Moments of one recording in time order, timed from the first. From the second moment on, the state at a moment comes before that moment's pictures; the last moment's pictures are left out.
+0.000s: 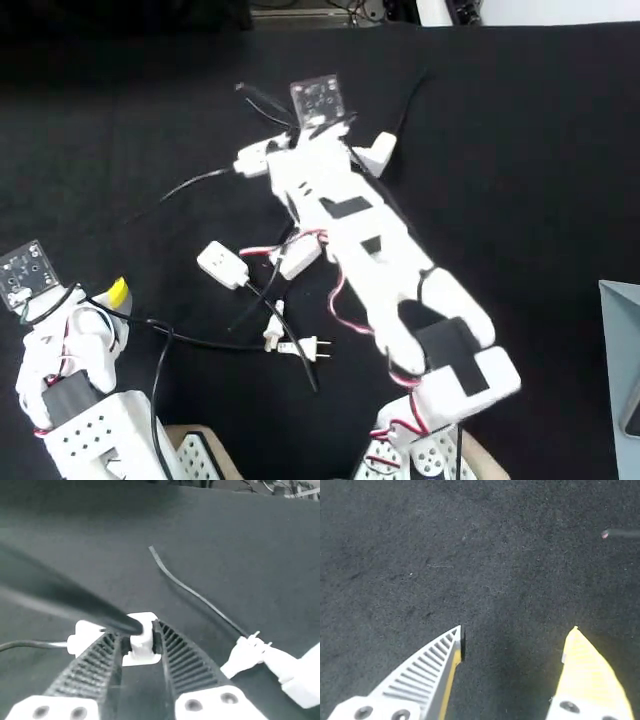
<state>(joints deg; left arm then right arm) -38.4 -90.9 85.8 58.7 -2.3 -21.6 5.7 31.2 3.7 -5.9</state>
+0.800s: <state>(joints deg) -38.4 -90.9 85.8 58.9 -2.3 -19.7 8.5 23.7 25.9 -16.4</state>
